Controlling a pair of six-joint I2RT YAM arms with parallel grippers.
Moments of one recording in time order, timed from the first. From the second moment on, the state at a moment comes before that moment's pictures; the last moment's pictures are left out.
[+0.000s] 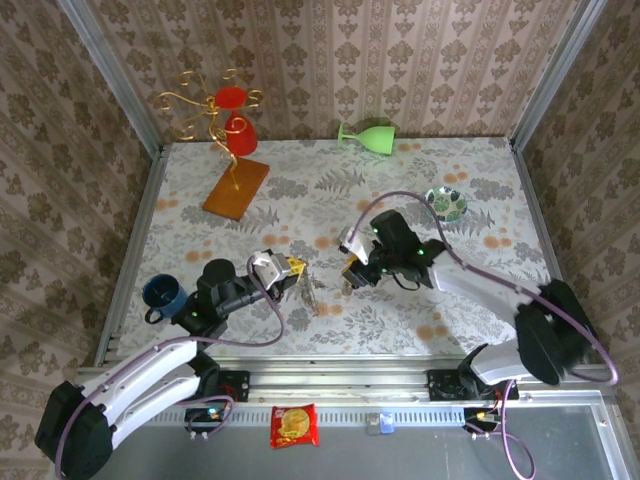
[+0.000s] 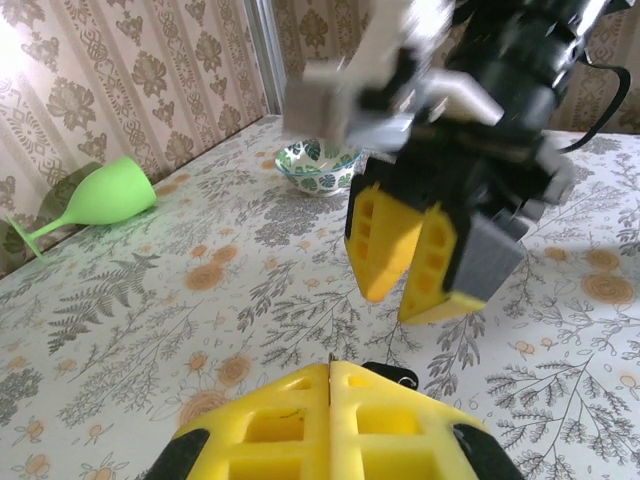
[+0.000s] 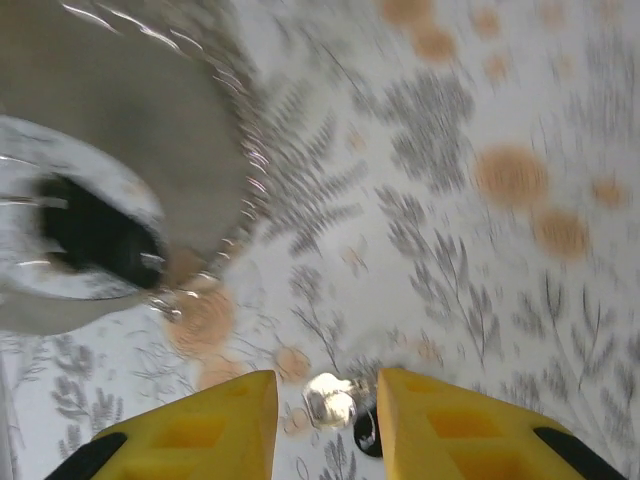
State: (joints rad) left arm -0.67 0.77 0.31 0.31 0.44 0.21; right arm 0.62 1.35 0.83 -0.26 -0.39 -0.34
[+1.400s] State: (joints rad) left arm -0.64 0.69 0.29 0.23 0.51 0.30; right arm 0.70 1.44 0.92 -0.09 -0.73 -0.61
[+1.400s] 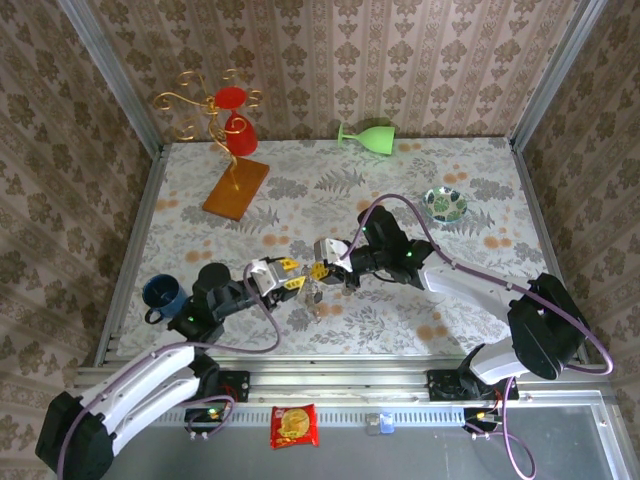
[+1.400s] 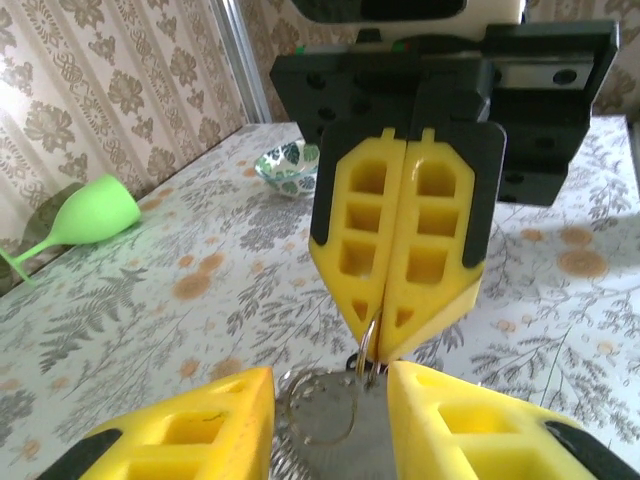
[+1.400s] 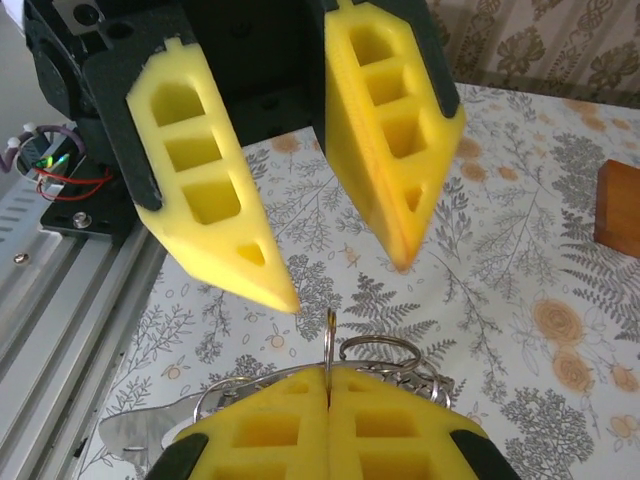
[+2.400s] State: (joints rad) left arm -0.63 0.82 0.41 0.05 0.60 0.44; right arm 0.79 1.49 1.14 -0.44 -0.52 -0.84
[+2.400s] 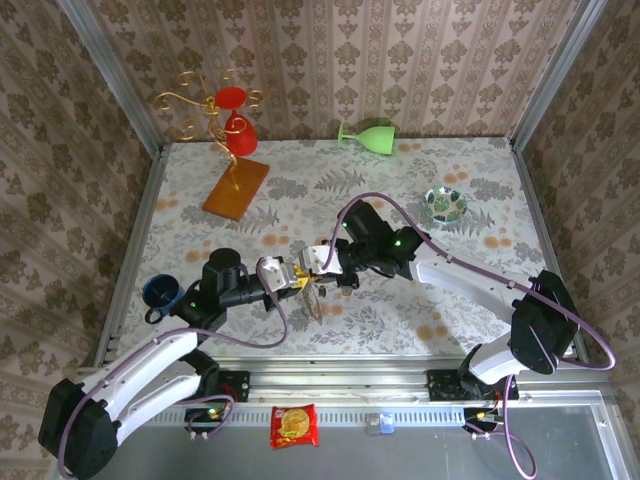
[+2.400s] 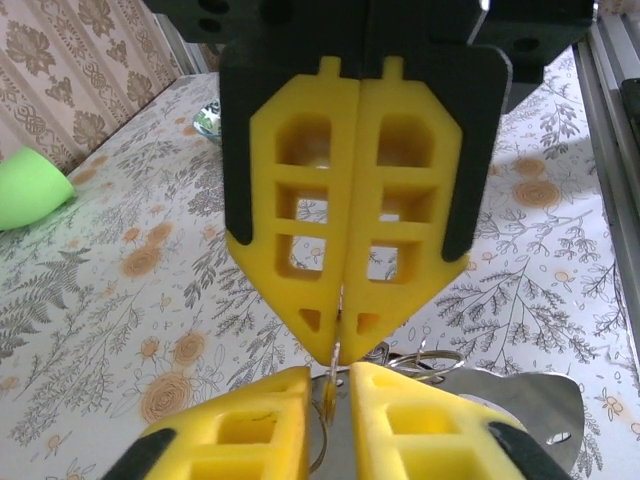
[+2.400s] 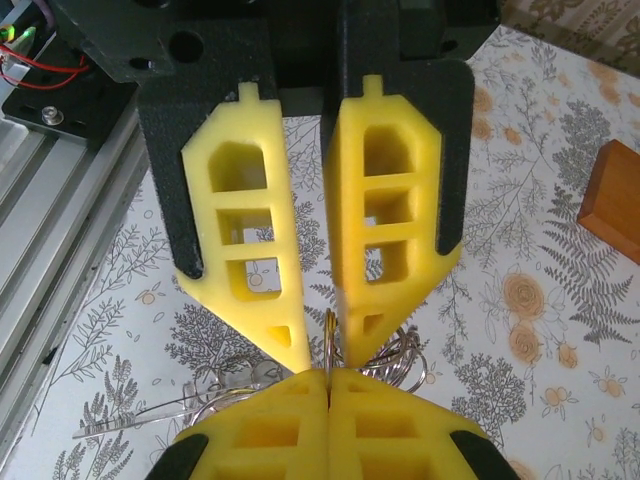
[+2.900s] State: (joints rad) left arm -0.63 0.83 0.41 0.09 0.61 0.46; right arm 0.66 1.38 0.98 -0.26 -0.68 -0.65
